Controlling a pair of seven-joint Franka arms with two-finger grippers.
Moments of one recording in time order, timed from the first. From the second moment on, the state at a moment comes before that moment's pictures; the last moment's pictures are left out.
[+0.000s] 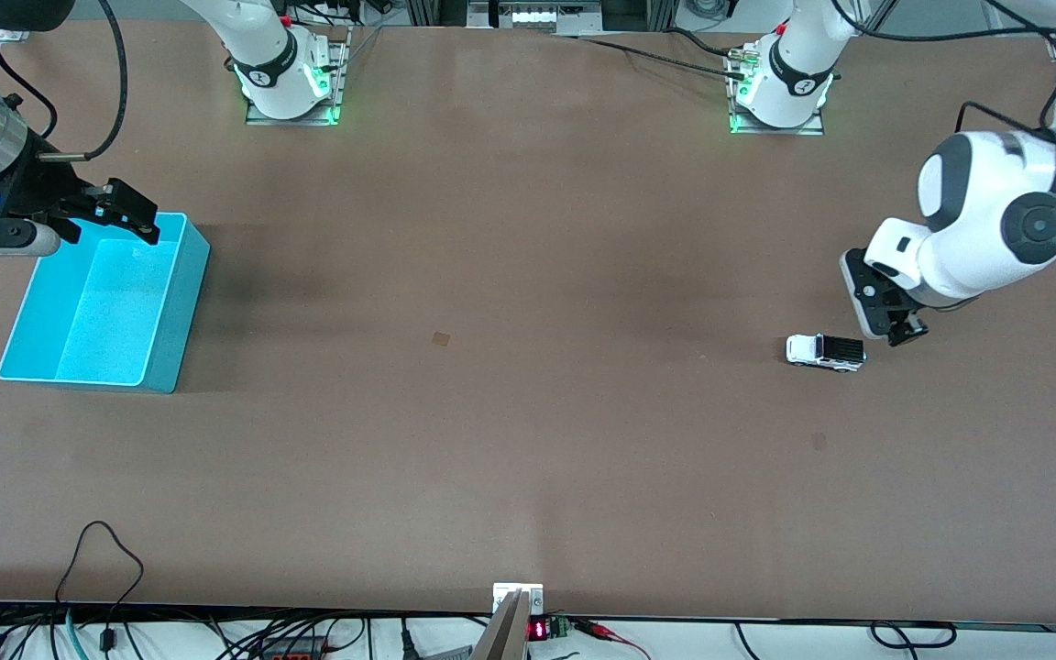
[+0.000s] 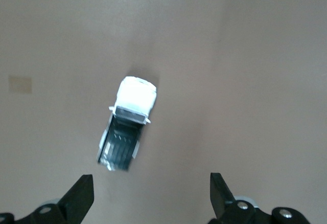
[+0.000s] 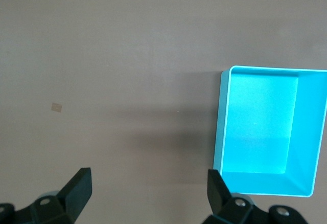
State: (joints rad) left arm -0.03 0.20 0.04 -2.11 0.05 2.21 1.35; right arm 0.08 0.01 0.02 -1.64 -0.01 1.66 0.11
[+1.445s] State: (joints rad) left arm 0.02 0.45 0.04 -2.12 0.05 2.52 1.48; right arm 0.08 0.01 0.02 -1.64 -0.01 1.66 0.11
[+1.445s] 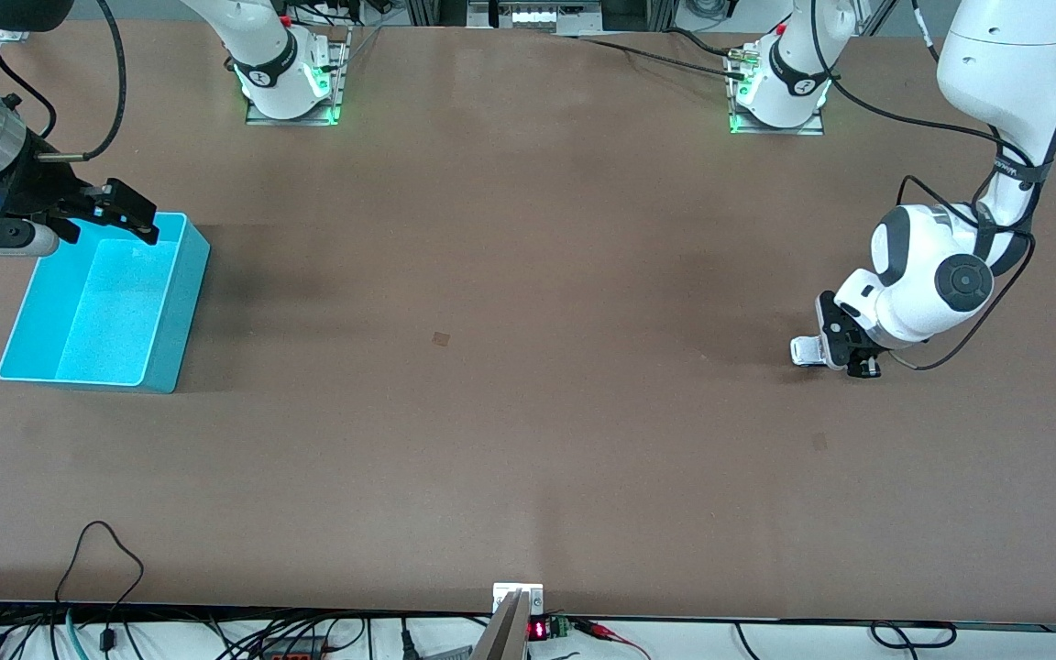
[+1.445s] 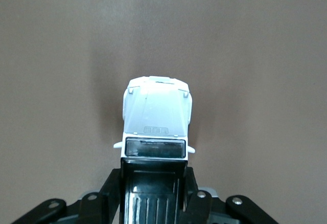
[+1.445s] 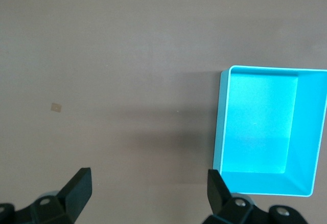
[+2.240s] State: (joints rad) left arm 0.19 0.46 0.04 -2.09 0.05 2.52 1.68; right arm 0.08 0.01 0.02 -1.64 -0.01 1.66 0.11
